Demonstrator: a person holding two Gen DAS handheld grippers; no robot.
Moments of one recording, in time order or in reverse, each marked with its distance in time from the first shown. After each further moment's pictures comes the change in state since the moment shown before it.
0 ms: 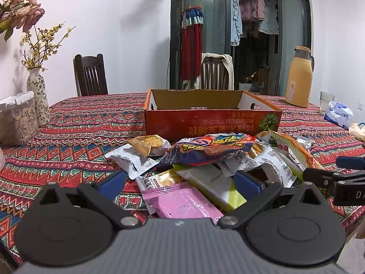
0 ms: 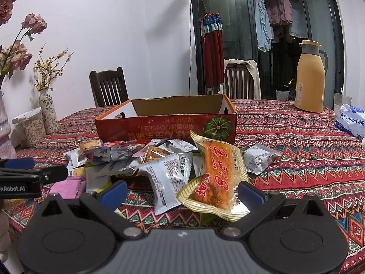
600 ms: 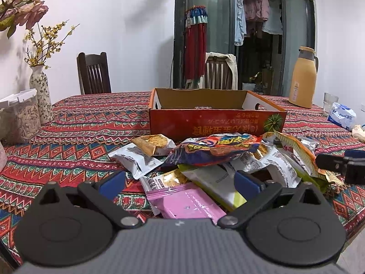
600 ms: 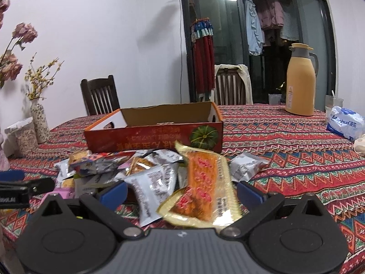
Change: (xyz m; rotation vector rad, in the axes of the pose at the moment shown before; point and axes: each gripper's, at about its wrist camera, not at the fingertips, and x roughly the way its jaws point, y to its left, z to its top) left arm 0.001 0.006 0.002 -0.019 0.004 0.017; right arm 0.001 -0.019 0.010 0.032 -0.035 -0.038
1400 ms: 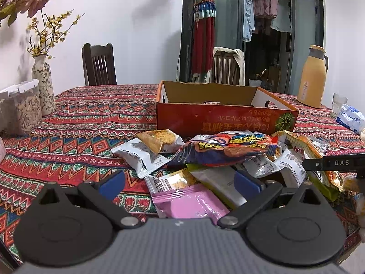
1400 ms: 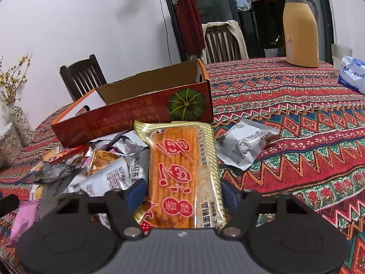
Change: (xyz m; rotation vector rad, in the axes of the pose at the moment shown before) left arm 0.019 0.008 0.002 -0.032 0.036 0.020; right arm 0.085 -0.038 0.005 0.144 0.200 0.030
